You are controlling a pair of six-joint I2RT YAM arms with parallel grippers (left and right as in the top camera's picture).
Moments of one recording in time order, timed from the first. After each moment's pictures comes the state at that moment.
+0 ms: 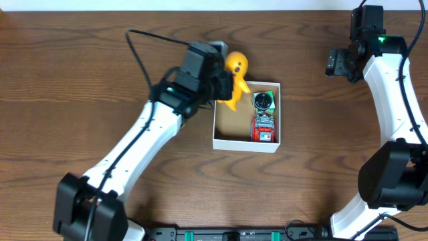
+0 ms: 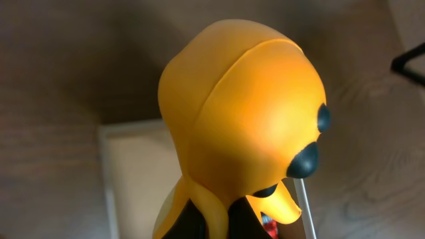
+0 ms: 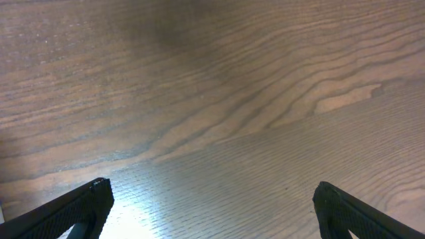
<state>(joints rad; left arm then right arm) -0.52 1.63 1.29 -0.45 0.23 -0.48 -0.06 1.86 1.67 -0.98 0.31 0.13</state>
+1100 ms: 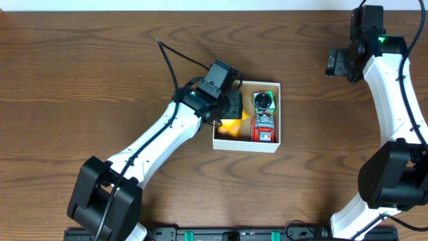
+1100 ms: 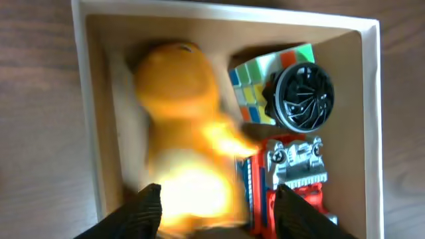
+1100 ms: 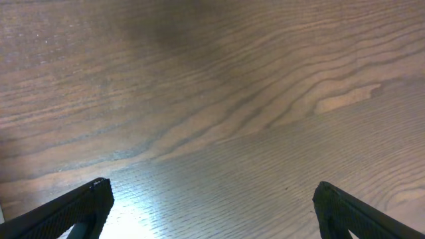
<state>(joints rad) -0.60 1.72 1.29 -0.60 0.14 -0.54 -0.06 1.86 1.67 -0.98 0.31 0.13</state>
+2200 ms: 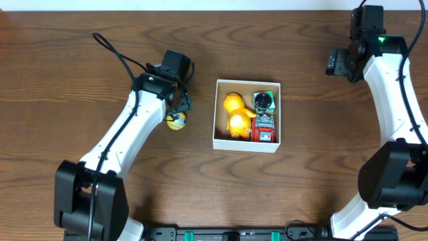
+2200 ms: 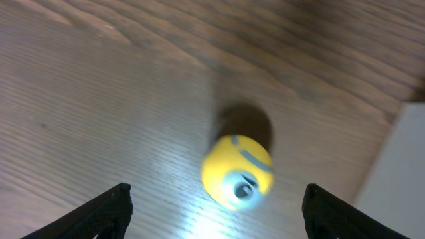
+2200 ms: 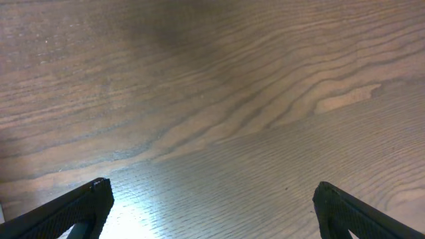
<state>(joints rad) -0.33 1.69 1.29 -0.90 -0.25 -0.59 -0.06 1.86 1.67 -0.98 0.31 0.13</state>
